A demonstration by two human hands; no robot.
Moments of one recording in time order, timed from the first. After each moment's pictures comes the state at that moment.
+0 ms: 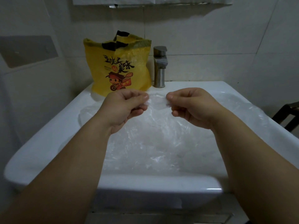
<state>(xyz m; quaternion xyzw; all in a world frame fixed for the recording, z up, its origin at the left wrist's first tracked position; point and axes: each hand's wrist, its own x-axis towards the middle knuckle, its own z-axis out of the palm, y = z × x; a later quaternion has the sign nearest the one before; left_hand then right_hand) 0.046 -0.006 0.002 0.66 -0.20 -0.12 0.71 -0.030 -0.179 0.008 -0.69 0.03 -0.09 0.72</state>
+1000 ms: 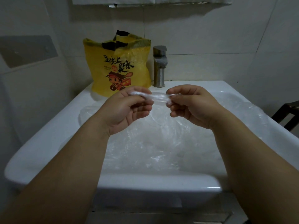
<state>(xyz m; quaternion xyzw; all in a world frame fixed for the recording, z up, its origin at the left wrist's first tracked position) 0.040 -0.005 0.007 0.57 -0.24 -0.23 0.75 -0.032 -0.177 0.009 -0.66 0.00 -0.10 0.75</state>
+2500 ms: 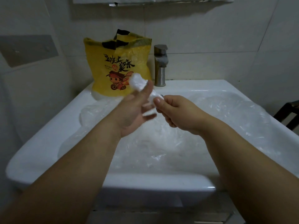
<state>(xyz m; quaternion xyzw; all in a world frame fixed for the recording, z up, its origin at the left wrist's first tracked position) 0.040 -0.021 -0.007 0.60 -0.24 -0.24 0.73 -0.028 -0.152 -0.002 -0.87 -0.02 -0.09 0.49</state>
